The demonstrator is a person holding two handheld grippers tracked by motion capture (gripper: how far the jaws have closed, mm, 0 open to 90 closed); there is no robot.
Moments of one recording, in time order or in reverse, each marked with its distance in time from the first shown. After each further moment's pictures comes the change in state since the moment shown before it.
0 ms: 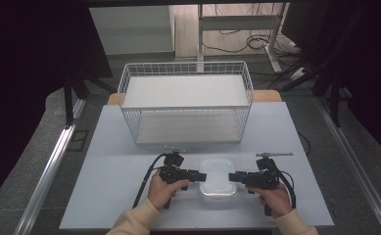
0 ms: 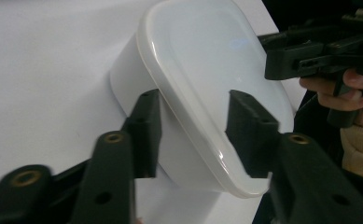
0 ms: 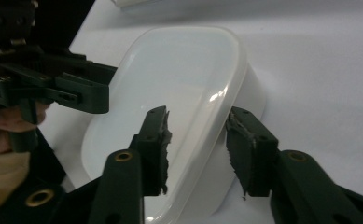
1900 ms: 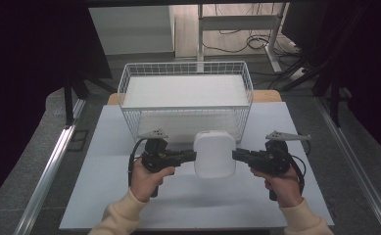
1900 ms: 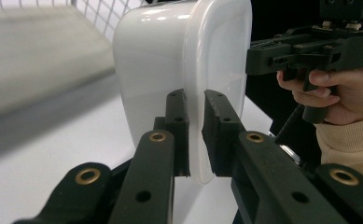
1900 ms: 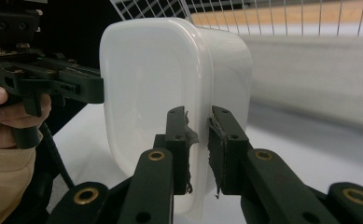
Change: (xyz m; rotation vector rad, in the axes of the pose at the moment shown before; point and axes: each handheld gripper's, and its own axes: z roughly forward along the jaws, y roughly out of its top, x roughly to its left) left arm -0.049 0.033 -0.086 -0.241 -0.012 0.246; right arm 0.064 0.048 -0.054 -0.206 0.010 -0.249
